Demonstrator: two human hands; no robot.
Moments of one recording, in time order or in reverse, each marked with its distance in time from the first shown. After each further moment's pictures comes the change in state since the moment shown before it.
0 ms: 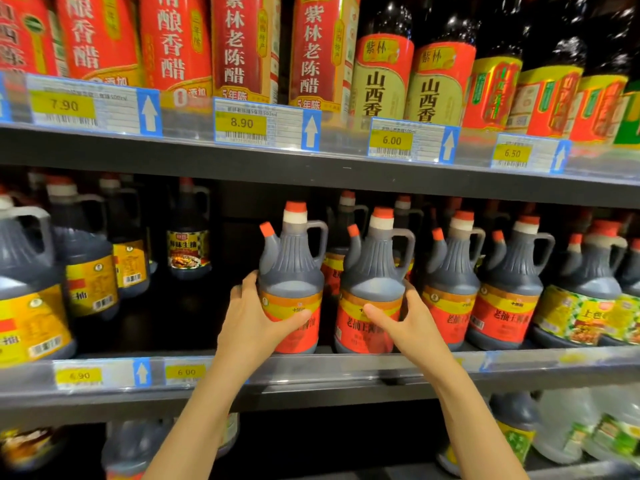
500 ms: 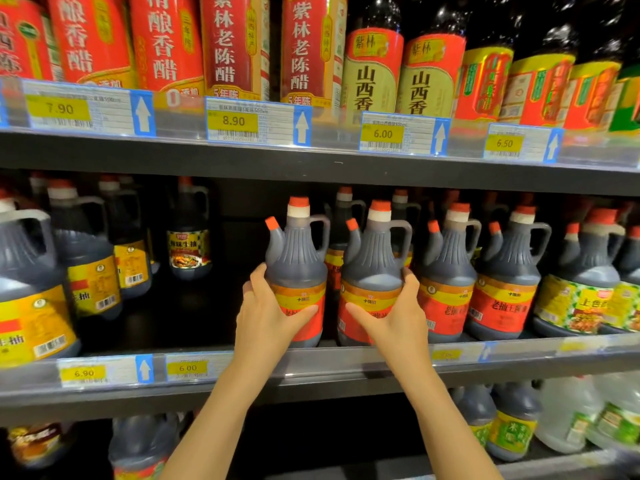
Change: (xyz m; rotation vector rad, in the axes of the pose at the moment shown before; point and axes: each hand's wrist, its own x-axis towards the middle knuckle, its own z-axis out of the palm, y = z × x) left_hand -0.006 0.011 0.018 0.072 0.089 0.043; right_hand -0.009 0.003 0.025 -0.252 0.261 -0.049
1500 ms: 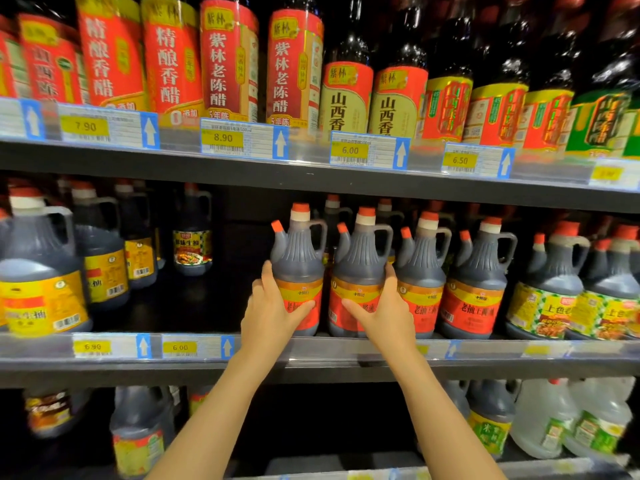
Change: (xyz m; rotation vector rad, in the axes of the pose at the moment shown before) left_hand -0.014 0.019 0.023 0.127 0.009 -0.007; right_hand 0.013 0.014 -0.026 -0.157 -0.092 -0.034
